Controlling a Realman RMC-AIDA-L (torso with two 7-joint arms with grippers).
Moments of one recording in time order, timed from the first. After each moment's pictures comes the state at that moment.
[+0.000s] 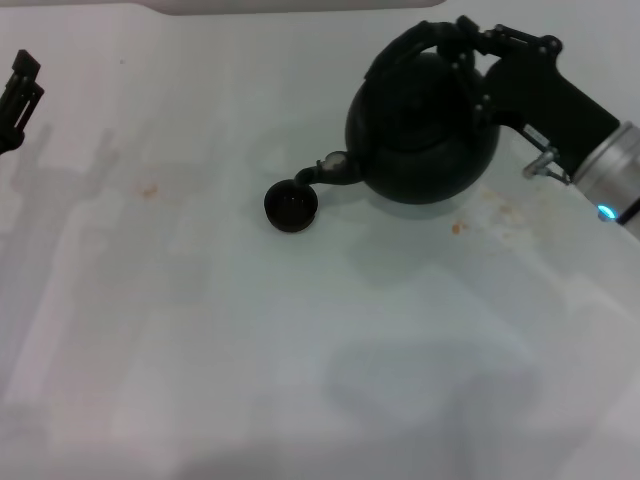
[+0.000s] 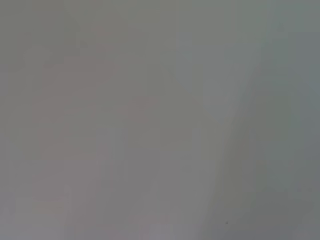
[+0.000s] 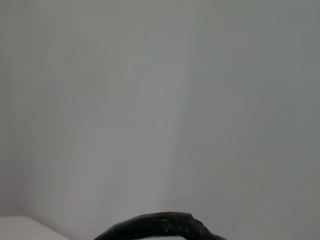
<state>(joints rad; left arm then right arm) -0.37 -2.08 2.83 0.03 -1.29 1.41 -0.54 0.44 2.01 -2.17 -0.35 0.18 -1.15 0.26</state>
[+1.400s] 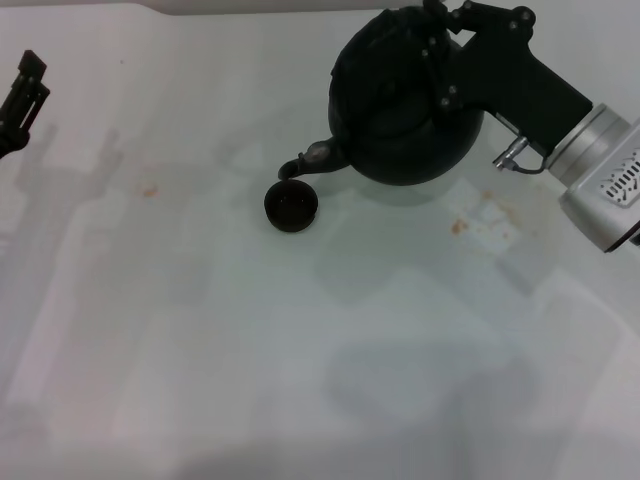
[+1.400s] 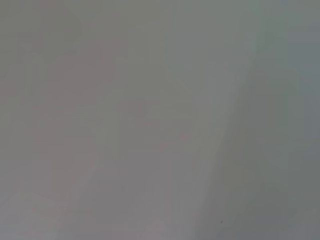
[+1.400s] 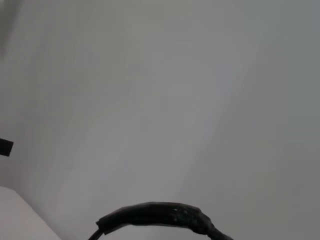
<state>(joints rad) -0.37 -2.08 2.84 0.04 -1.28 1.41 -0.54 0.44 2.02 -2.17 -0.43 0.19 -1.13 -0.08</state>
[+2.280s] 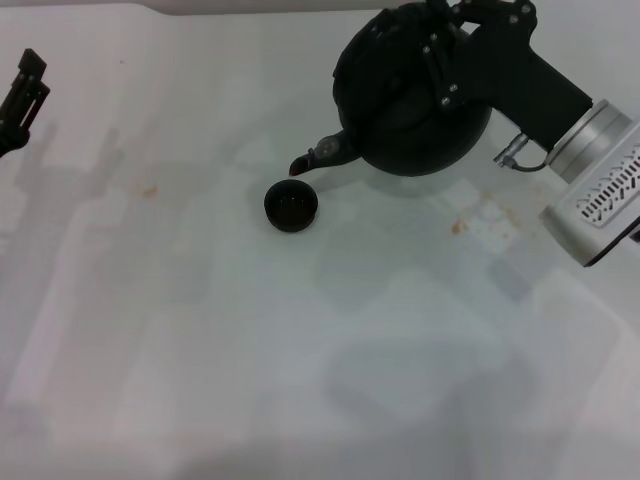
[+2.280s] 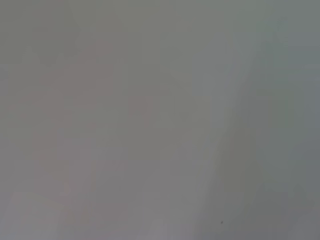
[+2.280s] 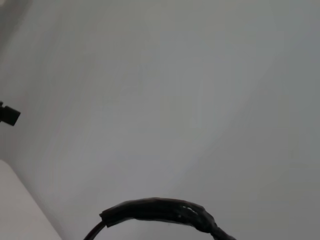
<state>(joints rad) -0.37 -2.08 2.83 0.04 -1.28 1.41 -0.54 0.44 2.02 -2.17 -0.43 0.19 -1.13 -0.25</state>
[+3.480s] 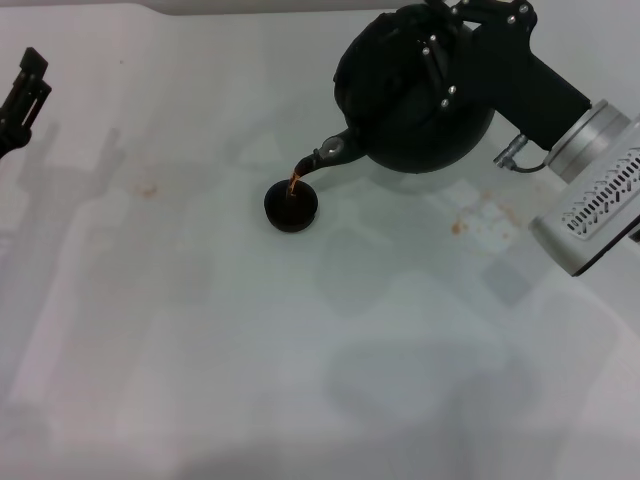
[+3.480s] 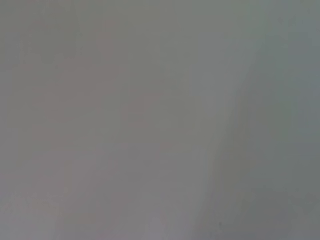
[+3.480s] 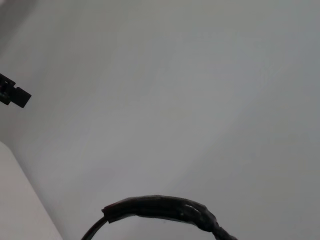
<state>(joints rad) -0.37 -2.08 2.83 0.05 -1.28 1.41 -0.54 0.44 2.02 -2.17 -0.43 0.19 -1.13 -0.35</state>
